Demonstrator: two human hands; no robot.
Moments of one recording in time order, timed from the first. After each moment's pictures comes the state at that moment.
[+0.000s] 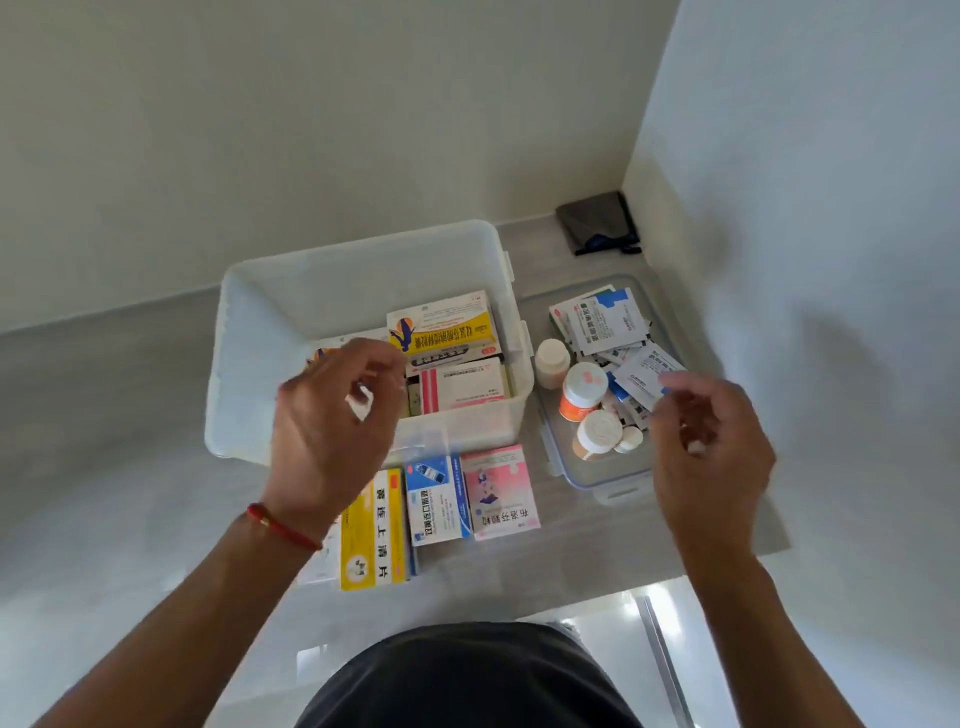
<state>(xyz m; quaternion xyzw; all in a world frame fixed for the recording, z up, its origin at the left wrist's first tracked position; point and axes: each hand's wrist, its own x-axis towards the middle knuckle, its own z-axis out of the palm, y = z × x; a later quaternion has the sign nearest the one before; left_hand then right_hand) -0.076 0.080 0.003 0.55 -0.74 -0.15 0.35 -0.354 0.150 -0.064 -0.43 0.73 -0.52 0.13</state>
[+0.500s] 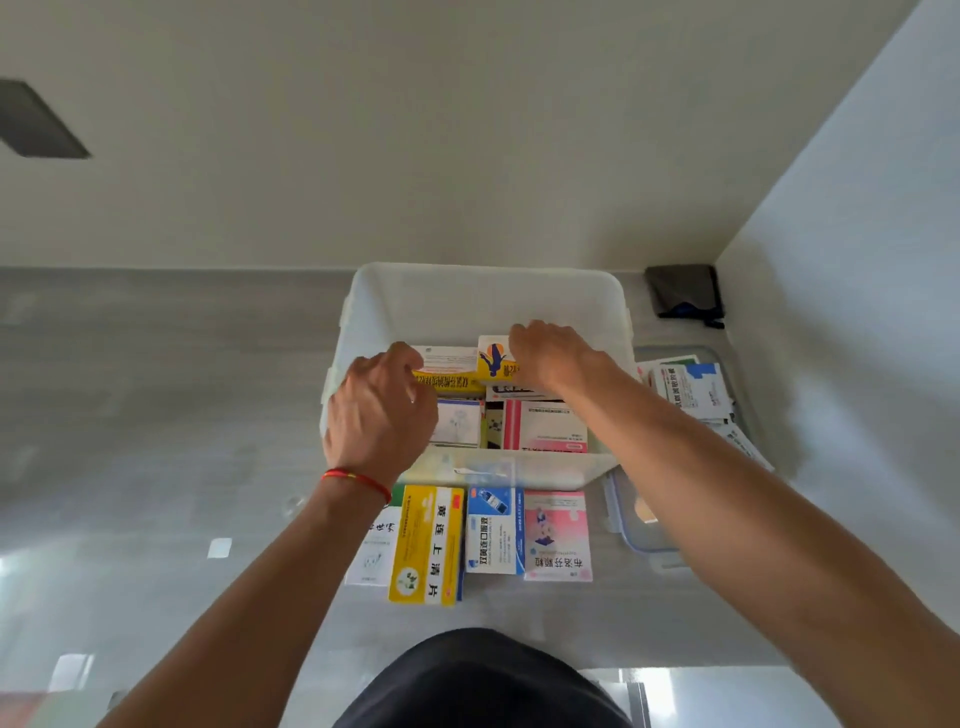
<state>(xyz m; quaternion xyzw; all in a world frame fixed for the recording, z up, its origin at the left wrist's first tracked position) -0.007 0.038 -0.046 0.74 -0.62 -0.10 0.24 -0.192 -0.066 -0.055 -0.80 0.56 0.17 0.12</state>
